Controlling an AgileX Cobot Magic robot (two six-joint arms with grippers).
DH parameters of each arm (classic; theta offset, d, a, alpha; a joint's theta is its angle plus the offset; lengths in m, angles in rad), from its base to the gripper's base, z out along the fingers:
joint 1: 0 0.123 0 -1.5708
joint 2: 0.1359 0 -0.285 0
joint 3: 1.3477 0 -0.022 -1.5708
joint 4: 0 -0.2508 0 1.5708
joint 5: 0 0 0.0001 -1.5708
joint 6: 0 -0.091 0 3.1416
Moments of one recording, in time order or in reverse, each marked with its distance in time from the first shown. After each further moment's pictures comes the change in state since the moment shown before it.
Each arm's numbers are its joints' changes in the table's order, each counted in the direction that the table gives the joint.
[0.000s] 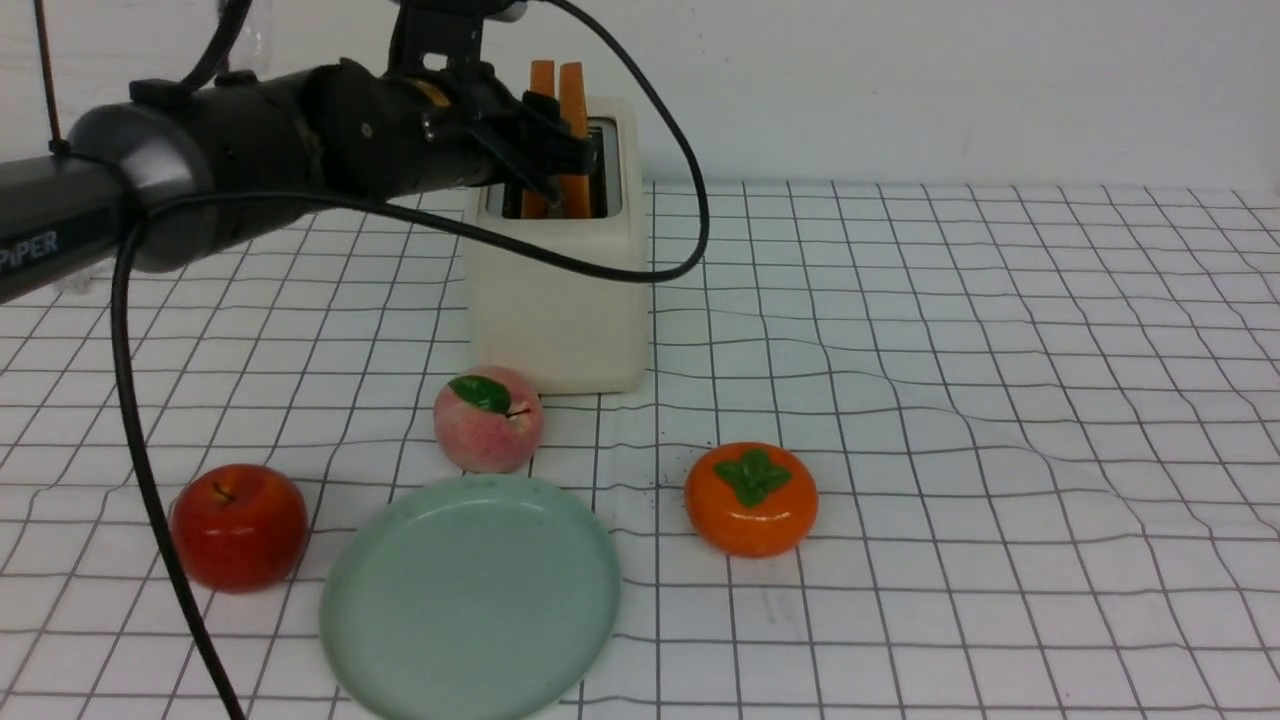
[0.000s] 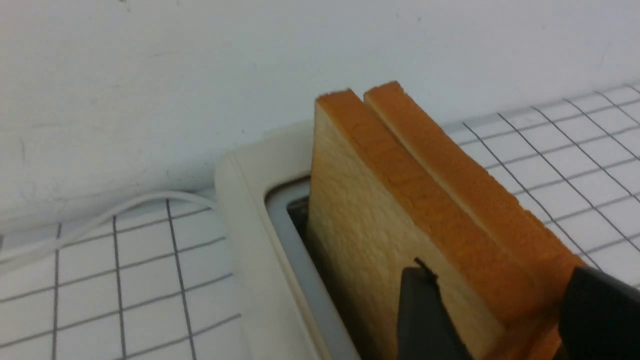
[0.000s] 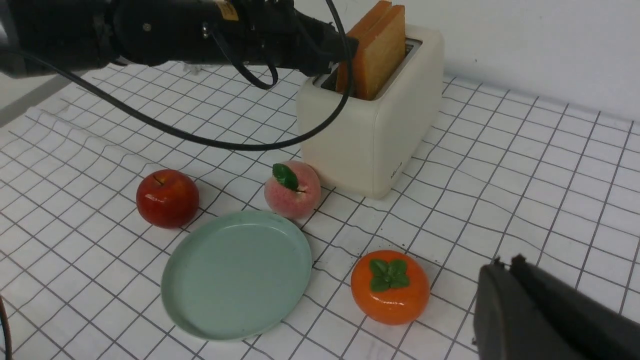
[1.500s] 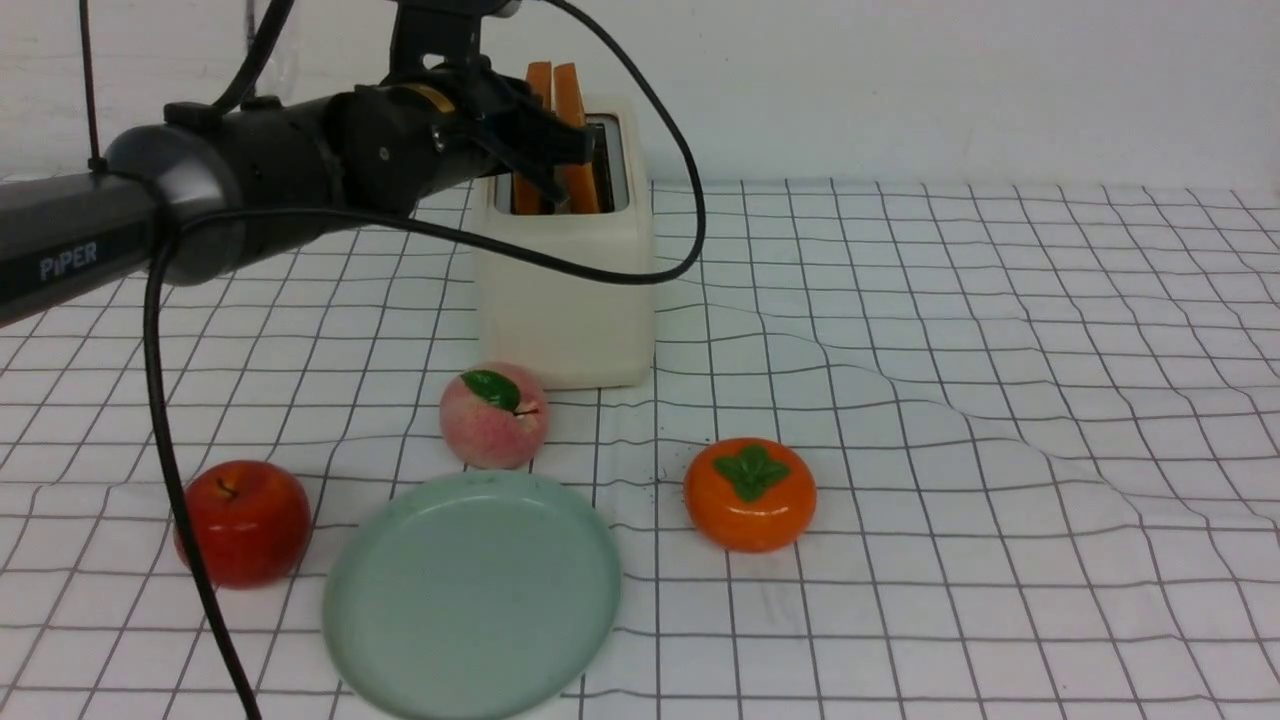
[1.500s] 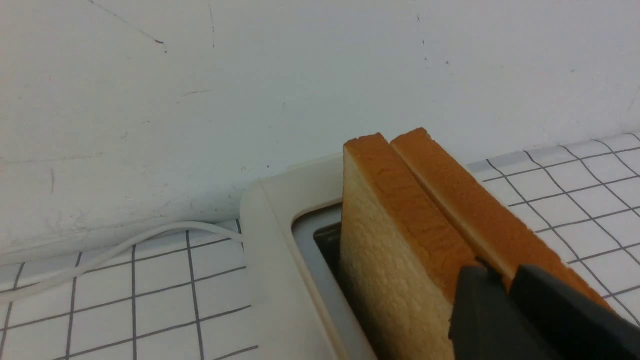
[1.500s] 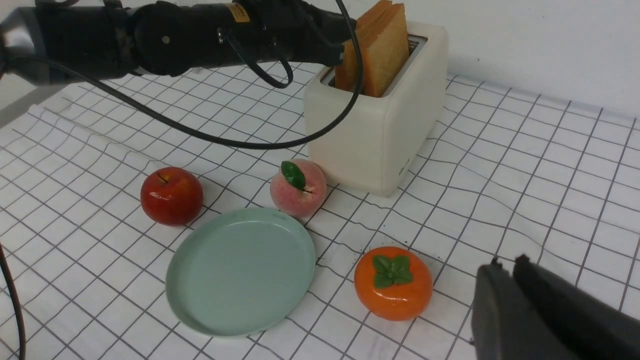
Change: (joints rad) right arm 0.000 0.000 0.000 -0.002 0.002 0.000; left arm 0.000 0.033 -0.005 0.003 -0.088 0.002
